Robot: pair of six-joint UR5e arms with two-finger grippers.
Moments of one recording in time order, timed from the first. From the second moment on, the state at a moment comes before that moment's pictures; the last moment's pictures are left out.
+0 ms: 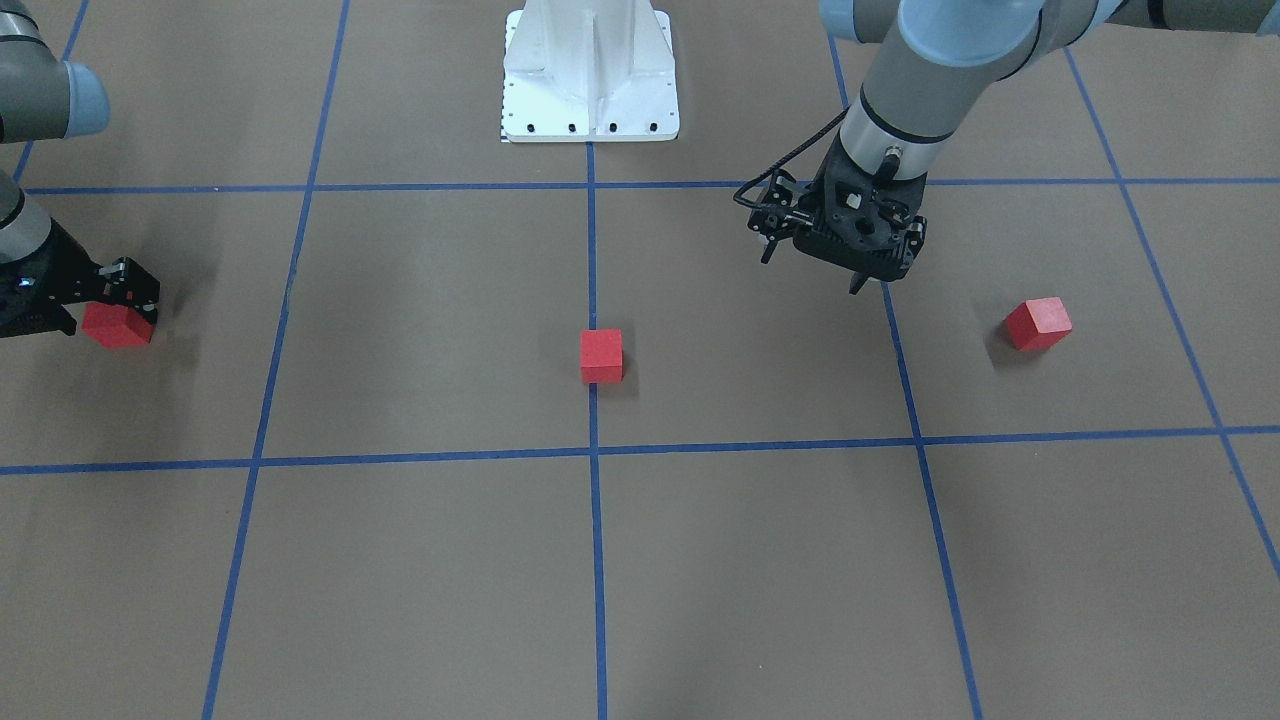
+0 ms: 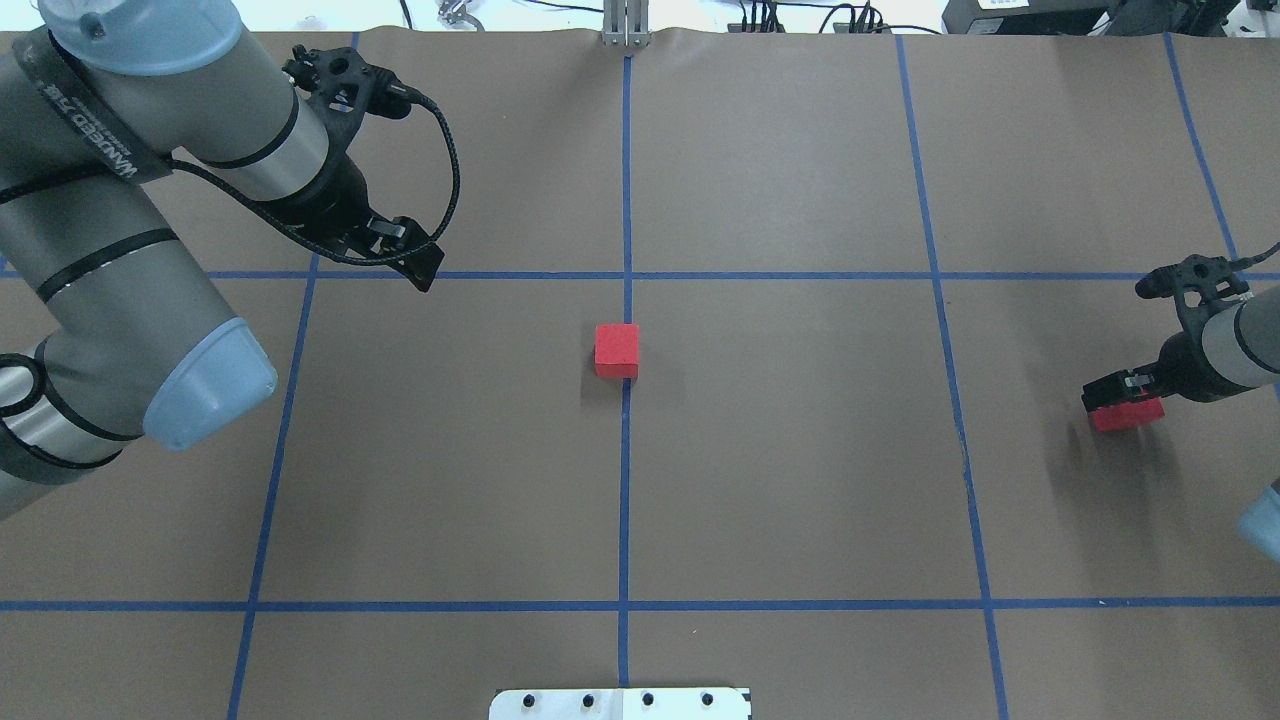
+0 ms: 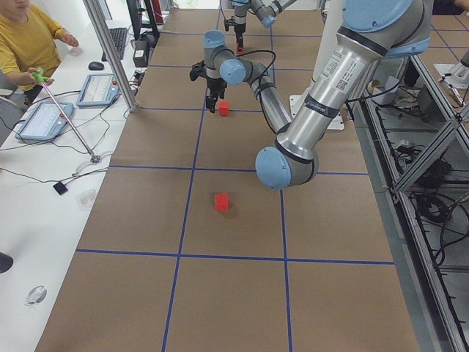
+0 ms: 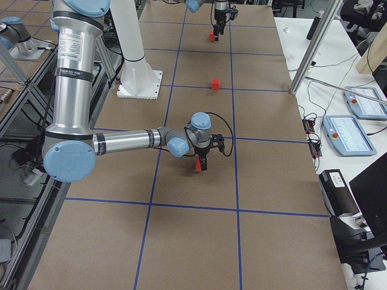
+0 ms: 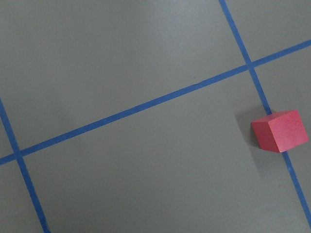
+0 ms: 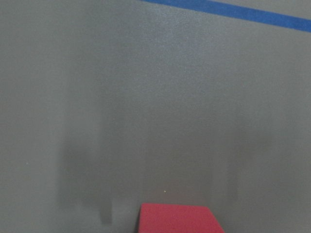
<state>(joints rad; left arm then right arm) -0.82 -2.15 -1.91 -1.39 -2.14 -0.61 0.89 -1.70 1.72 -1.01 2.08 0.69</state>
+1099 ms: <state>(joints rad) -0.90 -2.11 -1.92 -1.37 -2.12 -0.52 0.91 -1.52 1.92 -1.34 2.12 0.69</state>
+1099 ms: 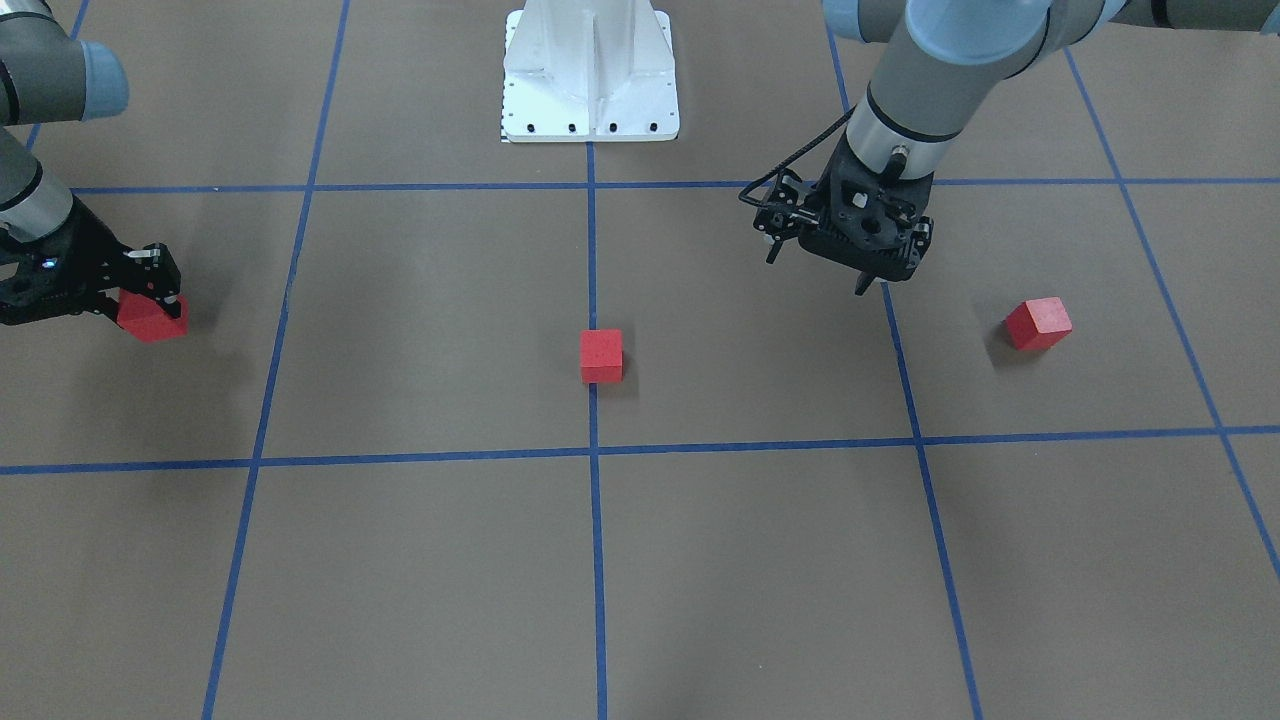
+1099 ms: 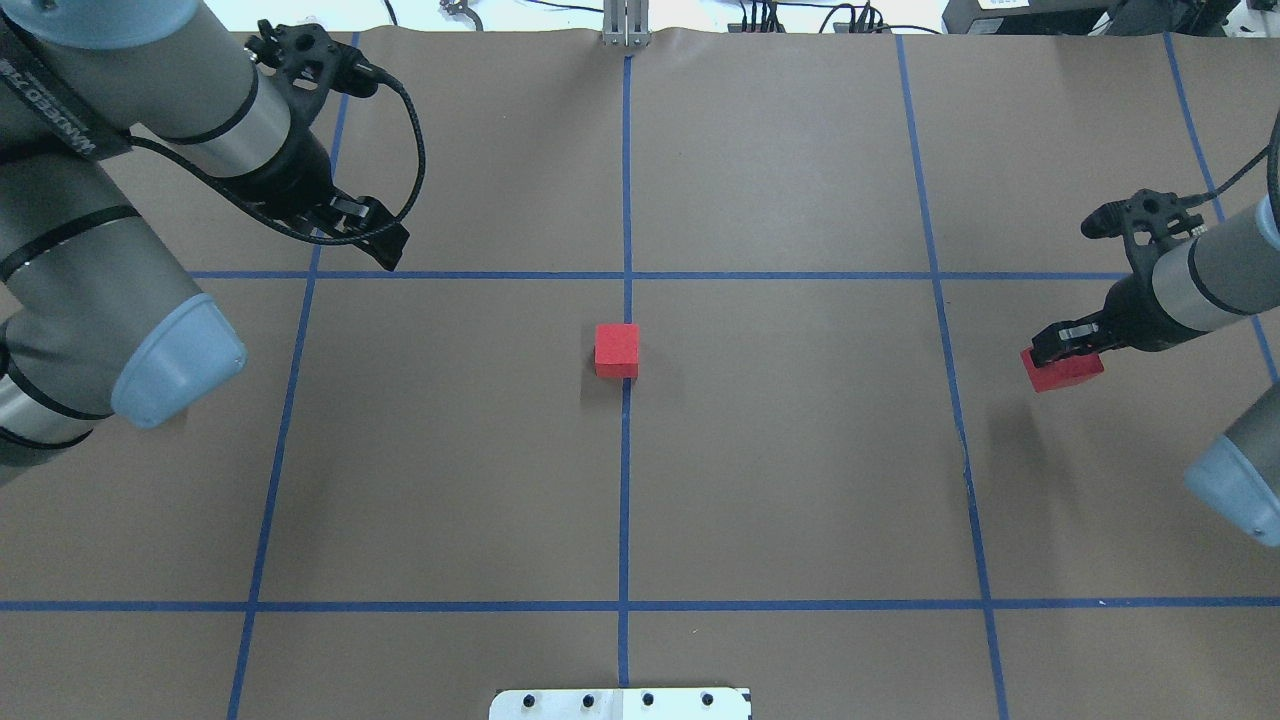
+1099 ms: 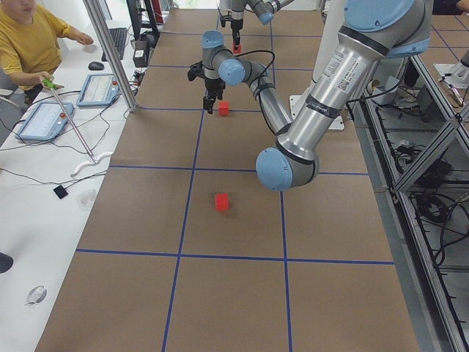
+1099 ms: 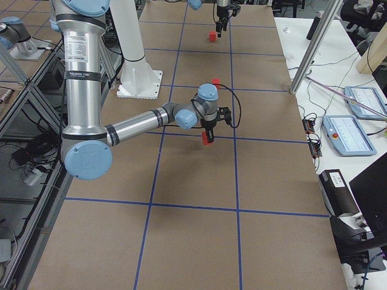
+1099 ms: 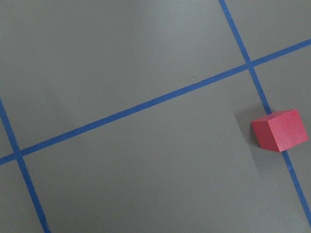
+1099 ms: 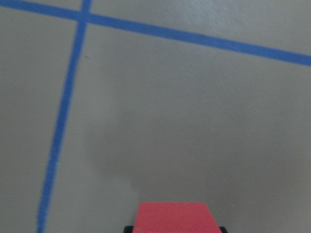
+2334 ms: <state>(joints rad) -1.45 -1.78 -1.70 -1.40 -2.28 0.13 0.61 -0.95 1.96 -1.78 1.96 1.19</state>
